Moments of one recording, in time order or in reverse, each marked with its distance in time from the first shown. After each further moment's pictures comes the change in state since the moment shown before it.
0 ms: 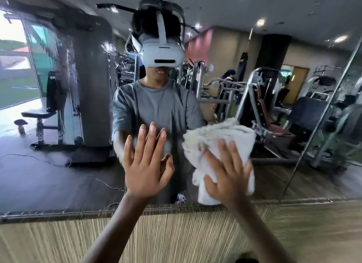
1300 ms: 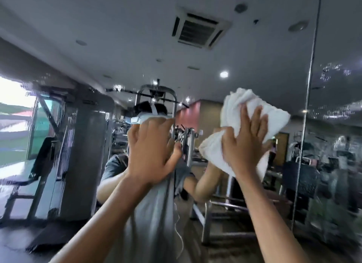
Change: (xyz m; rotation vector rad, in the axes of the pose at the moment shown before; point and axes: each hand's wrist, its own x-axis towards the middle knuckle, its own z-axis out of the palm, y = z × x) left_hand 0.236 -0.006 -0.038 -0.121 0.117 -0.002; right_hand 0.262 0.069 -0.082 0.154 0.171 0.553
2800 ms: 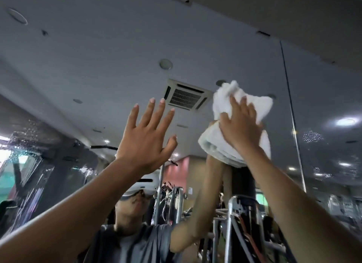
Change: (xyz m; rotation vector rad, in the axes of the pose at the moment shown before) left_hand 0.176 -0.038 0.022 0.227 -0.102 0.138; right_hand 0.203 -0.074 -0.034 -0.096 0.065 -0.158
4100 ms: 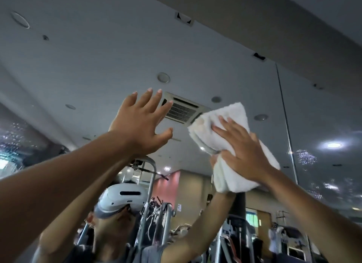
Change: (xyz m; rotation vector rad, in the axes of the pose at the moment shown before) left_hand 0.052 -0.030 -0.020 0.046 -0.034 0.028; right_hand -0.004 0.049 -0.008 0.011 -0.114 -0.666
